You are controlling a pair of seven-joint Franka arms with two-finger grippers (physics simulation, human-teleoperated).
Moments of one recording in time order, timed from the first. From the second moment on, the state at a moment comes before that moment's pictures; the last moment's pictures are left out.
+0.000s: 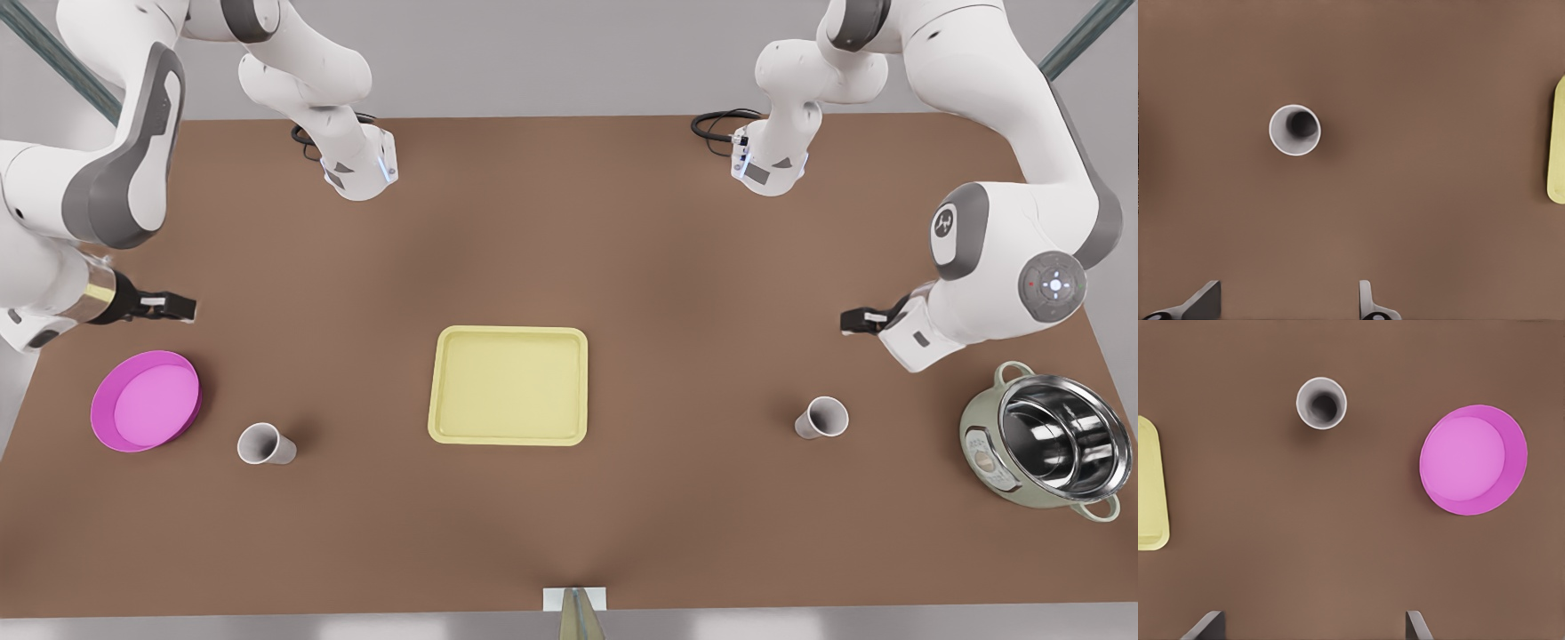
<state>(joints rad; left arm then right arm) -0.17 0.30 0.13 -1.38 -0.06 1.46 0.08 0.02 0.21 -0.15 -1.39 -0.06 1.43 -0.11</state>
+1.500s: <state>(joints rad) -0.10 0.69 0.01 -1.49 -0.20 2.05 0.04 -0.06 0.77 -0.15 -1.44 0.17 2.12 -0.17</state>
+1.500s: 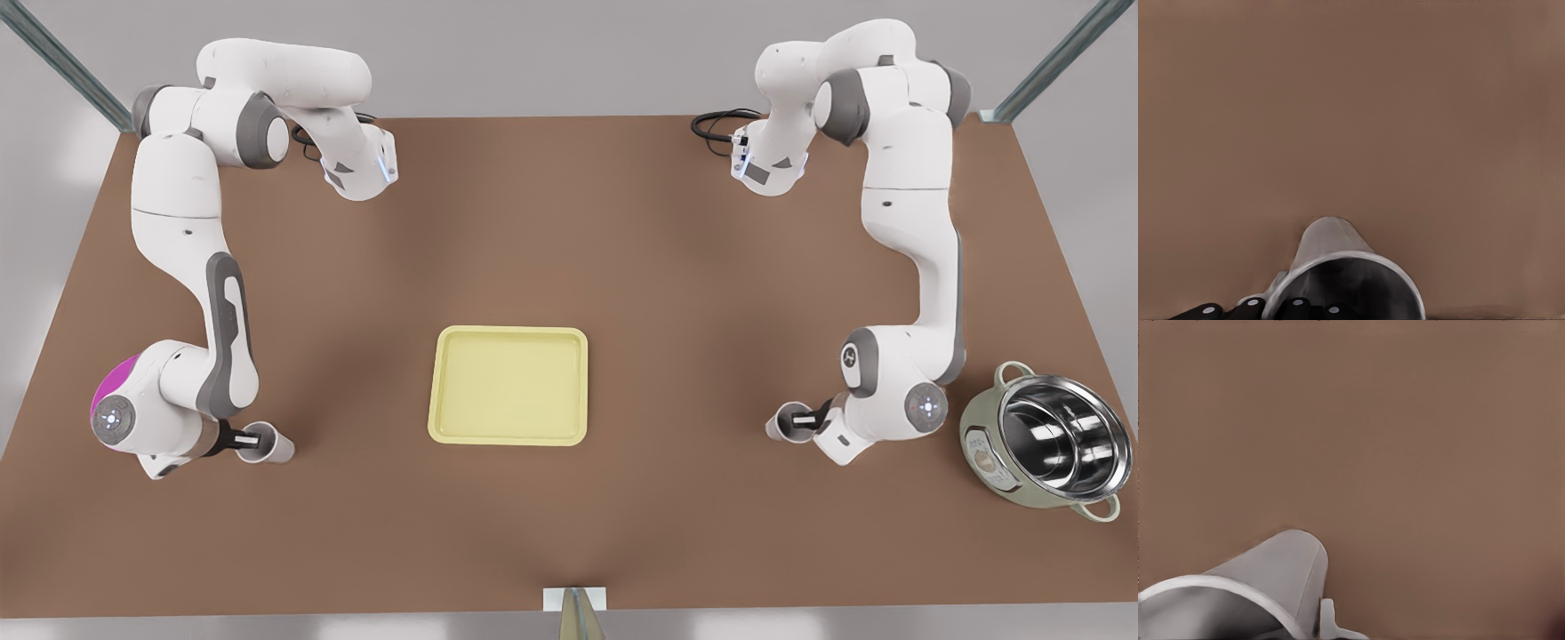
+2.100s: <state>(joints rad) -0.56 0.98 -0.14 -1.05 -0.18 2.08 -0.61 0.48 0.69 -0.14 -1.44 0.28 2.08 0.15</state>
